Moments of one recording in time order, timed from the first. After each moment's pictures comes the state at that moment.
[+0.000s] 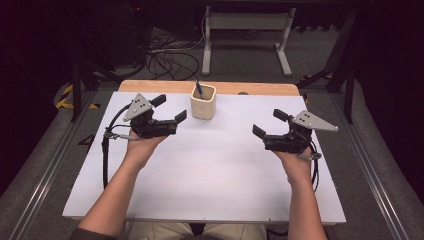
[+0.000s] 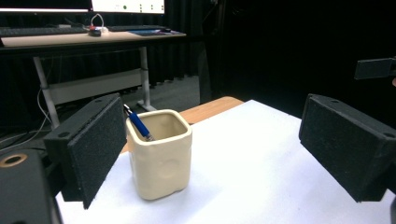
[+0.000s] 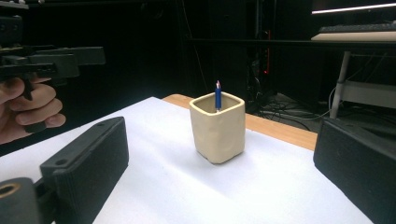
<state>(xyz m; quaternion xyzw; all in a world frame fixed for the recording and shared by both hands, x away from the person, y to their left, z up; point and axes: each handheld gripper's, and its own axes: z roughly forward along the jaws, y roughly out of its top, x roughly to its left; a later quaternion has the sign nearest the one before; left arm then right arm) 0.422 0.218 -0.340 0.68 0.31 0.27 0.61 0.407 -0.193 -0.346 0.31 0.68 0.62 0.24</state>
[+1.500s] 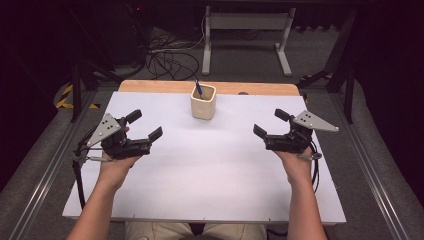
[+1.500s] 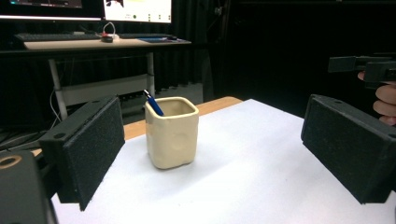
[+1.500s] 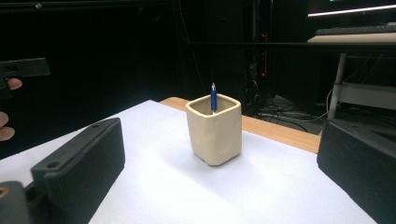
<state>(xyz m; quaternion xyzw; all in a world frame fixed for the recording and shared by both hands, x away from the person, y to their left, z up) 0.369 0.270 -0.351 0.66 0.31 0.27 0.62 0.409 -0.195 -0.350 0.32 0.67 0.63 0.24</state>
